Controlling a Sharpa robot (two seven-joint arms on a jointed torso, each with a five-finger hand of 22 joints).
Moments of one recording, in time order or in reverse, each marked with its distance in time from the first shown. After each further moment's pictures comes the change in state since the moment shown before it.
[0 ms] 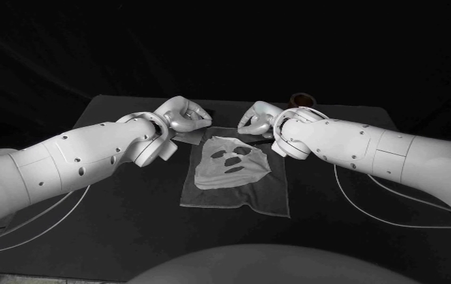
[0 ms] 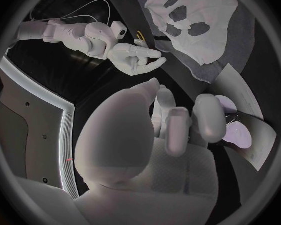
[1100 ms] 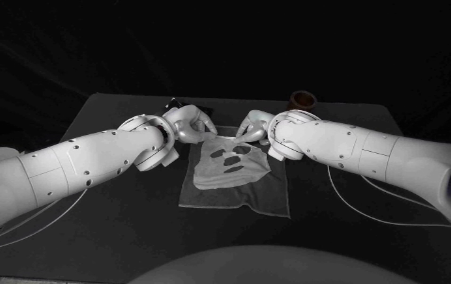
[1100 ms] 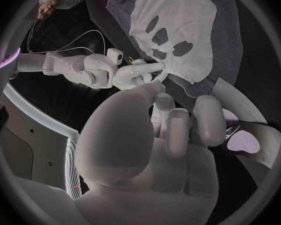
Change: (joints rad) left arm -0.008 0.029 -0.004 0.006 -0.284 0.086 -0.038; left_hand 0.015 0.022 0.091 -0.059 0.000 0.023 -0.019 0.017 0.001 0.021 -0.013 0.036 0.076 -0.001 -0.012 0.016 0.000 -0.016 0.005 -0.010 0.027 0.001; right arm -0.015 0.056 0.001 -0.078 0.007 0.122 -0.043; right_hand 0.020 0.020 -0.020 -0.003 -0.025 0.016 -0.003 -0.018 0.021 0.000 0.016 0.026 0.009 0.000 0.014 0.024 -0.003 -0.007 0.008 0.008 0.044 0.069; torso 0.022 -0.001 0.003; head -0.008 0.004
